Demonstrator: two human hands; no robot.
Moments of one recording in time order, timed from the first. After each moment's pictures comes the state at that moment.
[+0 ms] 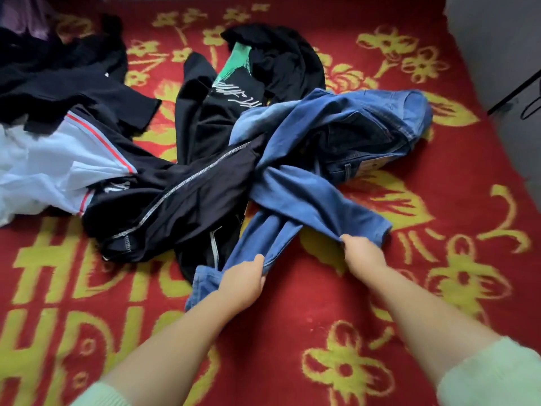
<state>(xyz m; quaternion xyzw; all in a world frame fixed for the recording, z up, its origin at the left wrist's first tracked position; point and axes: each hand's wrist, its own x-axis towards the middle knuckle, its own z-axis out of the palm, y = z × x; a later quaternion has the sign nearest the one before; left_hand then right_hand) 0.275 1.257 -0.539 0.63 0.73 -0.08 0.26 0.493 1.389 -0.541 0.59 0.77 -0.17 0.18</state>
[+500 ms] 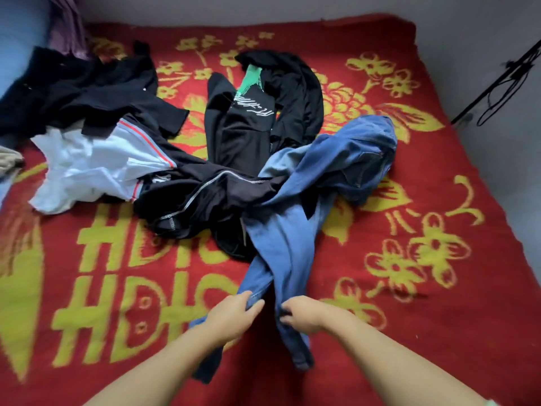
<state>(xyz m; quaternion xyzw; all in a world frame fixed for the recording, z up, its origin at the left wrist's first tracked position) 0.252 1.106 -0.462 0.52 0.75 -0.02 0.41 0.411 1.185 -0.444 0.34 0.79 -0.40 0.32</state>
